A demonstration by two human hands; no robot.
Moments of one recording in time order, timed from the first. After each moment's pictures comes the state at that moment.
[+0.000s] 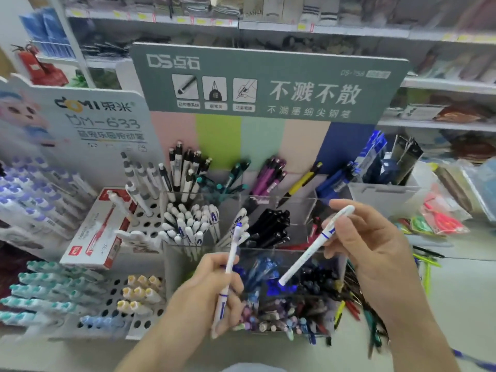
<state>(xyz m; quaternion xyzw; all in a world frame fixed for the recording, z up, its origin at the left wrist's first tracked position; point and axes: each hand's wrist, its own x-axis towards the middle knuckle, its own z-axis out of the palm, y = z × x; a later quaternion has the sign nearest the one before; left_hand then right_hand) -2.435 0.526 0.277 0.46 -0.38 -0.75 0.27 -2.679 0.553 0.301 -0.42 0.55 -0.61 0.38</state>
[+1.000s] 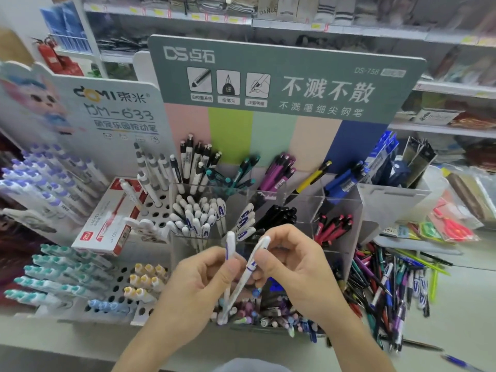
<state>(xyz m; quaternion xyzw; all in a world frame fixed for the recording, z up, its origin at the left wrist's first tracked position) -2.427 0.528 0.277 0.45 -0.54 -0.62 0.34 -2.613 0.542 0.271 -0.47 0.46 -0.51 0.55</state>
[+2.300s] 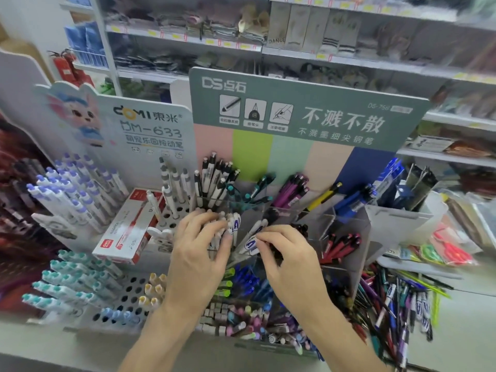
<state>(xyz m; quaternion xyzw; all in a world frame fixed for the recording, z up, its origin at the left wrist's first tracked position) -2.413 0.476 0.244 0.54 -0.72 -0.08 0.43 -2.591 0.507 0.249 -0.70 0.58 -0.41 0.03</state>
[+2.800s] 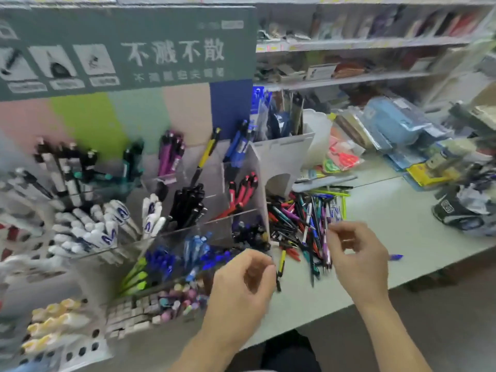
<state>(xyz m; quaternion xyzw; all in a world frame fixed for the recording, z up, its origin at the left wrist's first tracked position) -2.551 0.587 0.222 0.35 -0.72 -0.52 0.28 -2.753 0.673 0.206 -0.34 0.78 -0.53 0.05</state>
